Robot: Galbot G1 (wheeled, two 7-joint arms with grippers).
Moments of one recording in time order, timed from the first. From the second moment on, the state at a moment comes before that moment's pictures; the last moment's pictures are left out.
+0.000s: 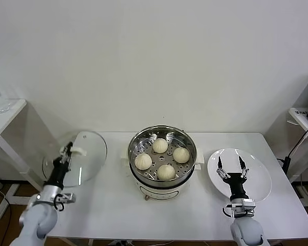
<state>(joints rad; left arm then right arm) 1.24 -1.14 -0.61 -1.68 1.13 -0.07 -0.24 -1.26 1.20 0.47 1.51 0.24 0.40 0.17</state>
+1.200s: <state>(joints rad) 0.99 -1.39 0.01 -1.90 1.36 0.41 0.21 -1.24 1.22 0.49 1.49 0.22 0.37 0.16</state>
